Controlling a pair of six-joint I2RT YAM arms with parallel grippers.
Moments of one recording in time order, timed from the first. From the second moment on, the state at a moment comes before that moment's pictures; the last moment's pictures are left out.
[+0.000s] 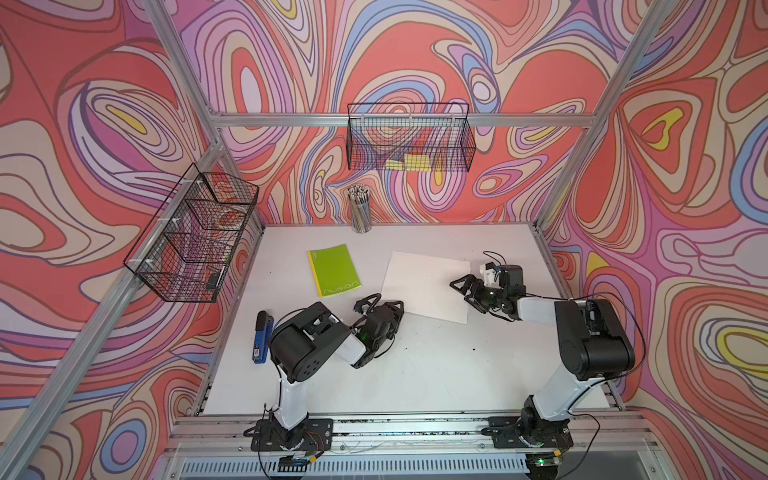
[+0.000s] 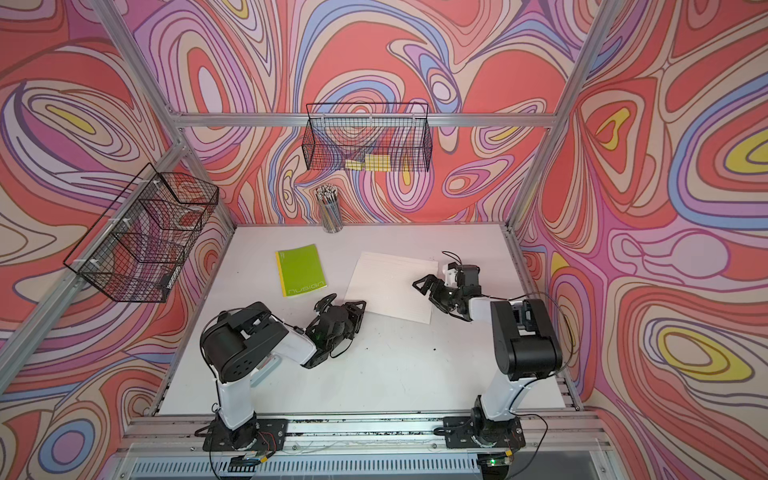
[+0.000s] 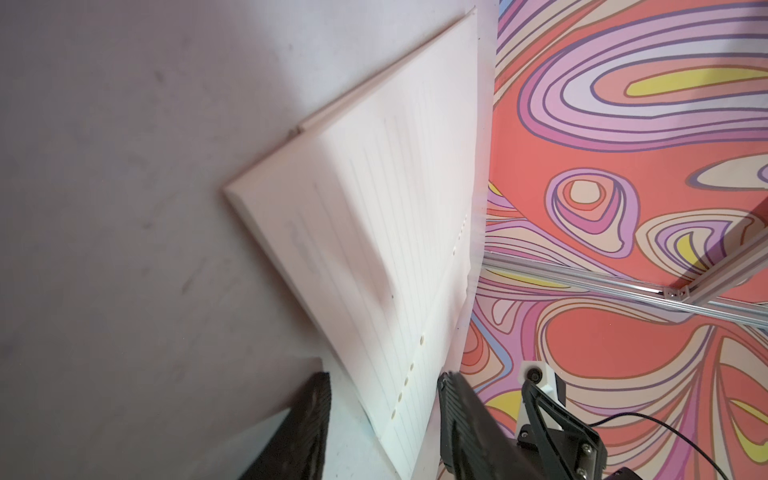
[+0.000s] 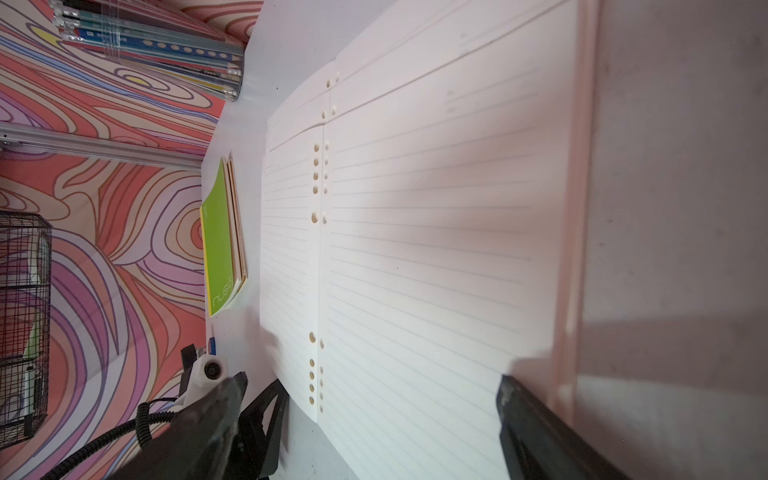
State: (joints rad) left arm -0.76 1.93 0.61 0.89 -0.22 -1.68; right arm 0.03 1.73 0.77 0.20 -0.65 0.66
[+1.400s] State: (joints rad) left arm -0.78 1.91 0.48 1.16 -0.25 -1.36; right arm 0.05 1.63 0.81 0.09 -0.65 0.64
